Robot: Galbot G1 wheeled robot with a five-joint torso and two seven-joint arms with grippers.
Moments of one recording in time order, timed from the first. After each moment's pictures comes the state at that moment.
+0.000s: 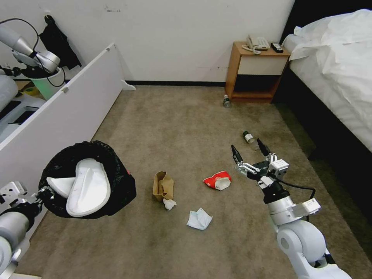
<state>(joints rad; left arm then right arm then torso) 1.52 -1.22 -1.14 -2.30 -1.29 0.74 -0.56 -1.39 1.20 0.50 2.09 0.50 0.19 -0.19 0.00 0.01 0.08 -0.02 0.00</state>
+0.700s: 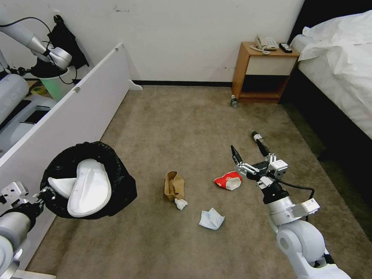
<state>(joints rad) 1.52 -1.22 -1.13 -2.30 -1.29 0.74 -0.56 -1.39 1.20 0.50 2.08 0.52 0.19 -0.19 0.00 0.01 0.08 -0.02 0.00</state>
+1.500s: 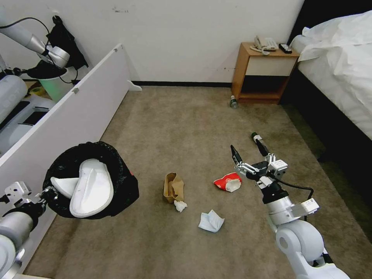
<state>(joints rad) 1.52 -1.22 -1.12 -2.31 -1.28 0.74 -0.55 -1.38 1.20 0.50 2.07 0.52 0.20 -0.20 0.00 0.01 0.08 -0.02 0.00</state>
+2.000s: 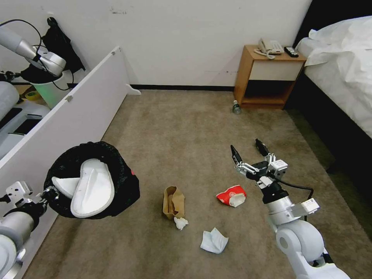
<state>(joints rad) 1.52 -1.22 -1.11 -2.31 -1.28 0.74 -0.55 -1.39 1.20 0.50 2.07 0.53 0.20 -0.20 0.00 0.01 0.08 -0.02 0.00</state>
